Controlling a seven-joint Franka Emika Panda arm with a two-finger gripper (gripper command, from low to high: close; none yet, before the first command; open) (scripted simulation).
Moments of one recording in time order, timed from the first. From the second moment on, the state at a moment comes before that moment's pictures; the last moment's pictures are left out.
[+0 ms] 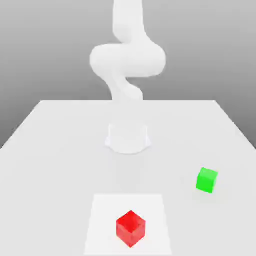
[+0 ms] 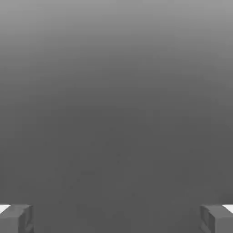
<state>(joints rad) 0.04 -0.71 -0.04 -2.33 0.02 2.34 0.72</state>
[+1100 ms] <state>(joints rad) 0.17 0.33 -0.13 -2.54 0.15 2.87 -0.07</state>
